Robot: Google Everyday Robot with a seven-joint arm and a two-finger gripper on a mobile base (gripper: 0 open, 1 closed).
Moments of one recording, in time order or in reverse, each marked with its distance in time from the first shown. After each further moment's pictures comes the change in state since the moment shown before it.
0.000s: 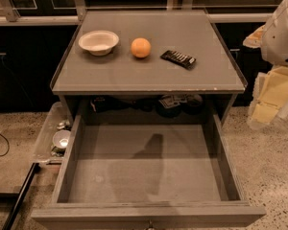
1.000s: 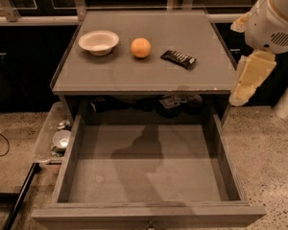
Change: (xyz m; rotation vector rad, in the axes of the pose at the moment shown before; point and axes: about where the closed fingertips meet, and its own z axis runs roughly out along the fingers) arm -0.019 -0.055 0.018 0.081 -0.067 -0.031
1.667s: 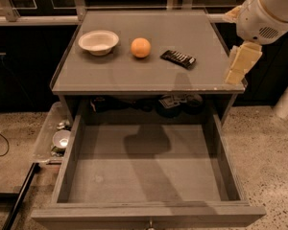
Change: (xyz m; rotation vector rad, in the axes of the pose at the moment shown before) arm -0.006 -0.056 0.031 0.052 -0.083 -0.059
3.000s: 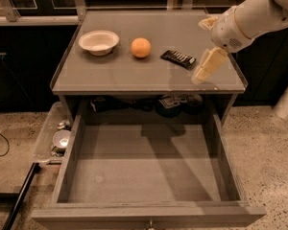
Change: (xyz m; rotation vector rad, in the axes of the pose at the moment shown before) arm -0.030 -0.043 0.080 0.002 -0.293 0.054
